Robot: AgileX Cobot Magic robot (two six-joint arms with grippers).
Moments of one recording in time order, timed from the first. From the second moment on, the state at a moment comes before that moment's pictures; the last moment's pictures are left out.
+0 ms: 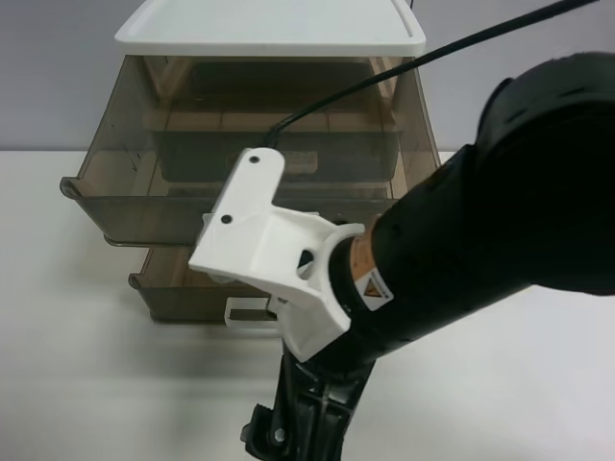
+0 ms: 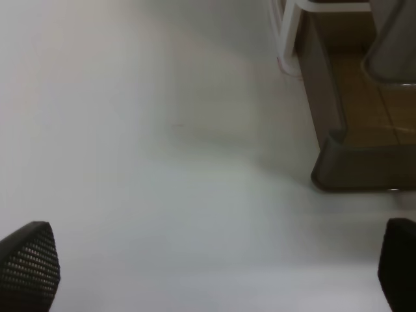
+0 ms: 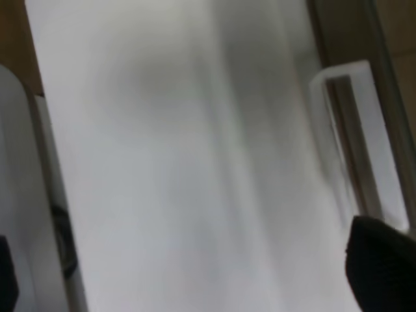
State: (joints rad) left arm 0.05 -0.01 -0.51 -0.07 1.06 0.11; right arm 1.13 1.42 -0.89 0.11 0.60 -0.32
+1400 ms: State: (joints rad) left arm 0.05 -0.01 -0.51 -0.07 1.06 0.11; right arm 1.21 1.64 -1.11 -0.47 0.68 0.02
